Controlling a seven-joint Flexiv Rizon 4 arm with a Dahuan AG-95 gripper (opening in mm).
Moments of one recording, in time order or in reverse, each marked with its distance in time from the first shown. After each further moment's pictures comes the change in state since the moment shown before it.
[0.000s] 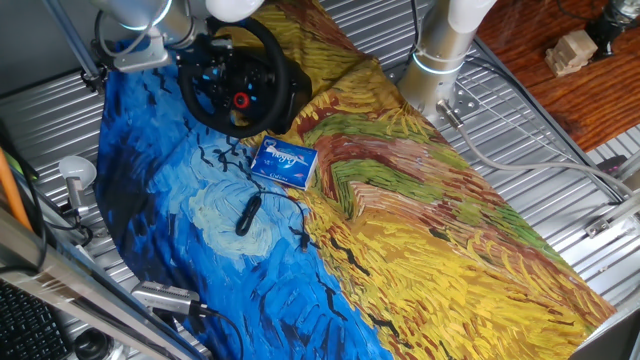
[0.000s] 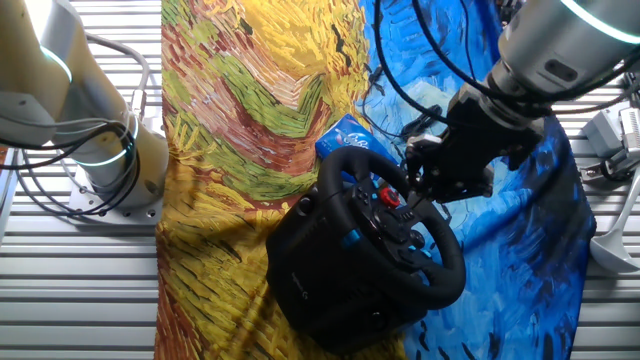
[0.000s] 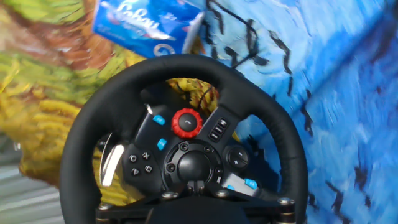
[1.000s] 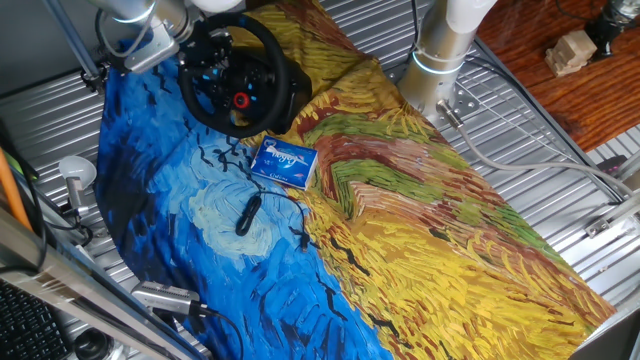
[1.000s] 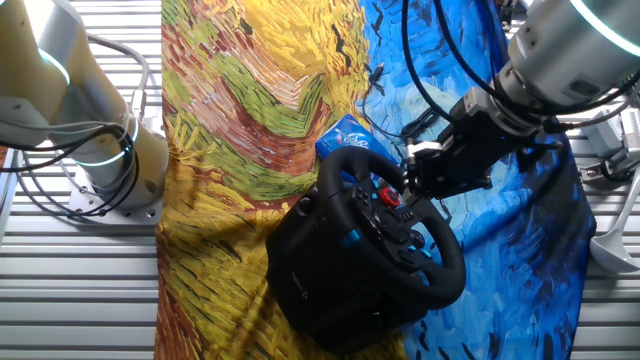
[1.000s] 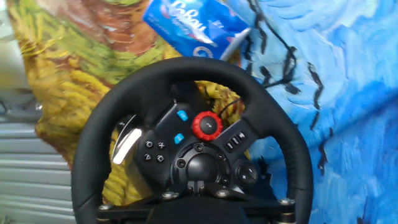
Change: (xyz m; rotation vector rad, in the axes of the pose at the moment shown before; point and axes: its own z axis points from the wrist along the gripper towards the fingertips) arm 0.002 0.008 -0.003 -0.063 -0.034 -0.243
